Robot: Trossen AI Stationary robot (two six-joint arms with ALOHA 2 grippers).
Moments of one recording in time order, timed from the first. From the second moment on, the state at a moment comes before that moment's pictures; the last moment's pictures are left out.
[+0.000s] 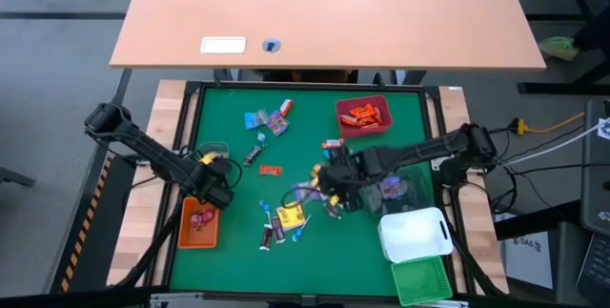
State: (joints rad) left arm -0.47 1.28 0.71 -1.19 -0.34 -1.20; right arm 0.22 1.78 1.57 -1.07 0.16 -0.12
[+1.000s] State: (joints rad) left arm -0.46 1.28 0.85 -1.09 -0.34 -1.18; right arm 0.19 2.11 1.57 -0.67 0.08 -0.22
